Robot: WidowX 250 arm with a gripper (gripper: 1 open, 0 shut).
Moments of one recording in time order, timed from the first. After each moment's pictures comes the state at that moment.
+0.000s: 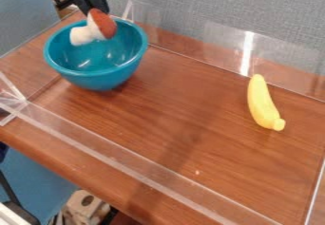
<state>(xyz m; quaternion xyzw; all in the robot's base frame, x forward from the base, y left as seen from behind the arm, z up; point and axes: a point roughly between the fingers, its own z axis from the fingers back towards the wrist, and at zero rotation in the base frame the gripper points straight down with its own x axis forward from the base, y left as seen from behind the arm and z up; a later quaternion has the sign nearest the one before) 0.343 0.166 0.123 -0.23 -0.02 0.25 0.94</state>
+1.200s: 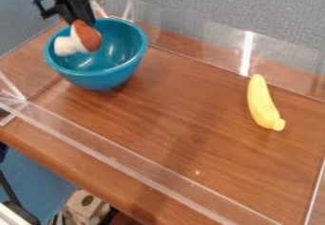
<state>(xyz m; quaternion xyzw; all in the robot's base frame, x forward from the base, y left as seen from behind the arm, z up) 0.318 0.167 0.112 -0.21 -0.02 0.23 0.95</state>
